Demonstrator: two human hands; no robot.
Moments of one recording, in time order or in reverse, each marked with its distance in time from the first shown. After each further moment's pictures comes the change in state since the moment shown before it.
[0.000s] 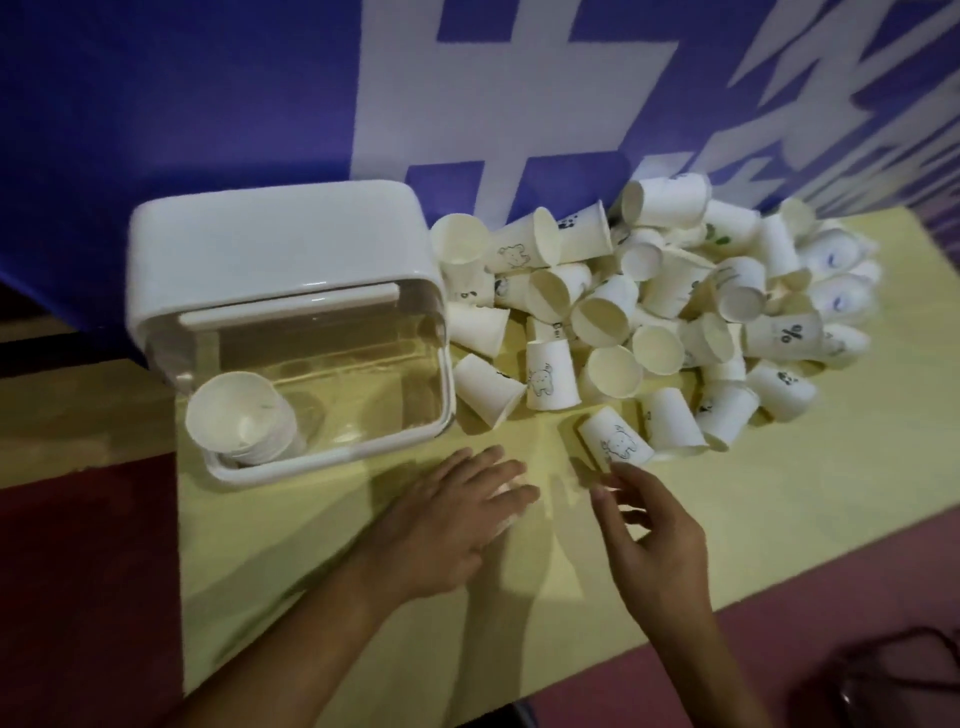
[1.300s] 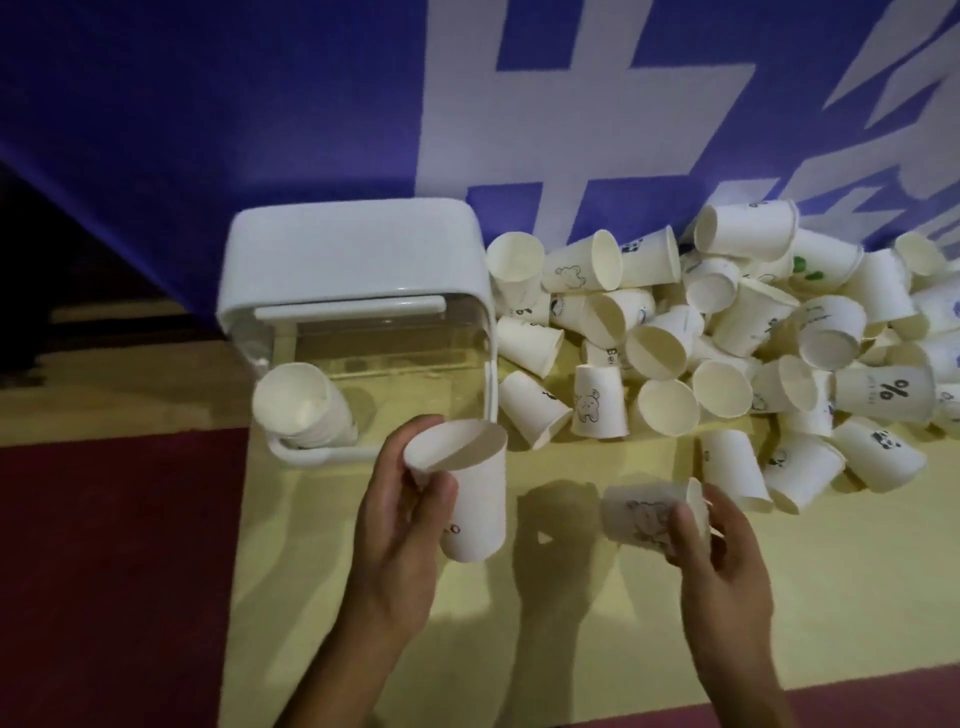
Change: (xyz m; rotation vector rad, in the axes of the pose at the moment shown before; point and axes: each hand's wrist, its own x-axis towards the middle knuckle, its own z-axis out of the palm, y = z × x) left_hand -0.020 0.057 -0.065 -1.238 1.042 -0.672; right_hand 0.024 0.006 -0.009 0.270 -0.011 0.195
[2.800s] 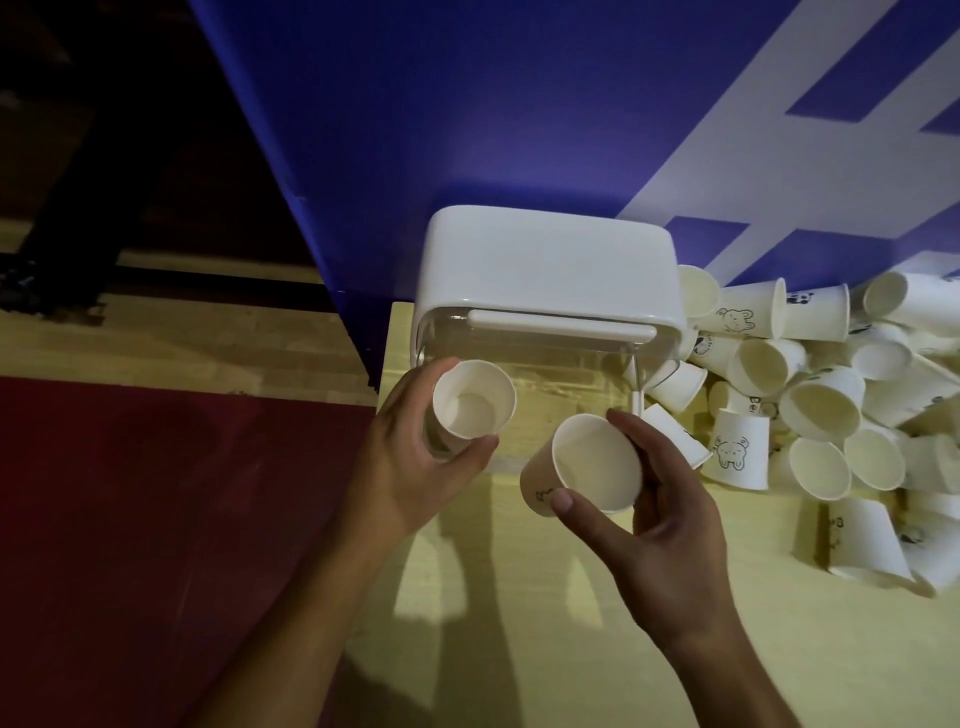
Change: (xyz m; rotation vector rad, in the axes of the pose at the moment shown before) left_hand 0.085 -0.014 -0.168 0.660 0.034 0.161; right_hand -0.078 -0.121 0.165 0.105 -0.469 -0.295
